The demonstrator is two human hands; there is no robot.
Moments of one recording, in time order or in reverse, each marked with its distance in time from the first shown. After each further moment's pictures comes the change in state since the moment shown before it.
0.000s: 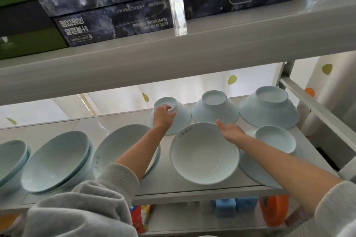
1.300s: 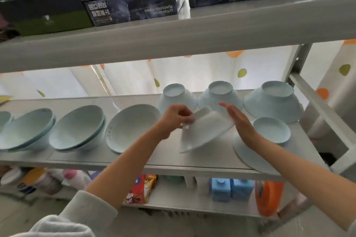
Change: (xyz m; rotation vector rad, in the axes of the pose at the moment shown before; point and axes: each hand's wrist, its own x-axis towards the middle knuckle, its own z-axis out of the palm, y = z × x) left_hand -0.126 0.033 -0.031 -0.283 -0.328 0.110; right_hand -0.067 0.025 -0.021 0.794 -0.075 -0.574
